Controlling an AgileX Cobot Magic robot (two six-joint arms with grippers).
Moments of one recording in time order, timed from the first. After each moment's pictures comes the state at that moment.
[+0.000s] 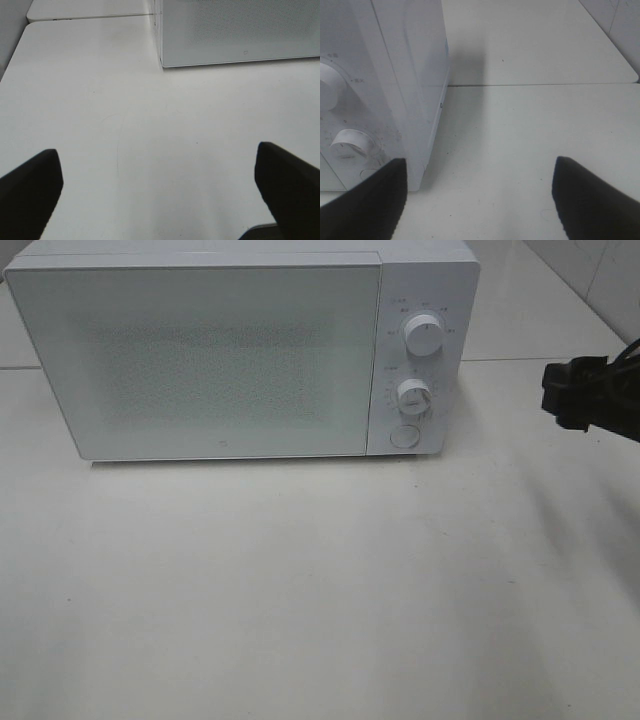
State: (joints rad) left arm -0.08 0.00 -0.50 -0.02 1.05 0.02; right arm 0.17 1.32 -0.40 0.25 -0.58 -0.16
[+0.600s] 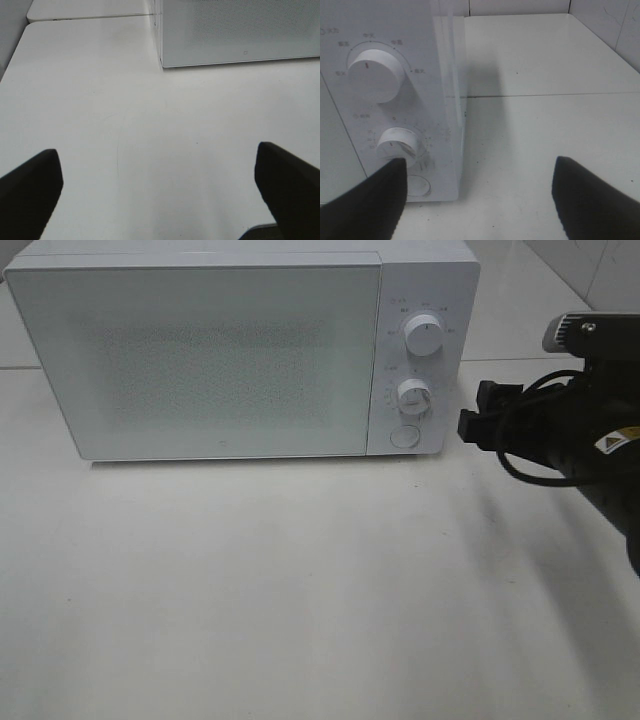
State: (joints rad) left arm -0.08 0.00 -0.50 -0.02 1.05 0.02; right arm 0.58 1.55 -0.38 0.71 -1.01 -0.32
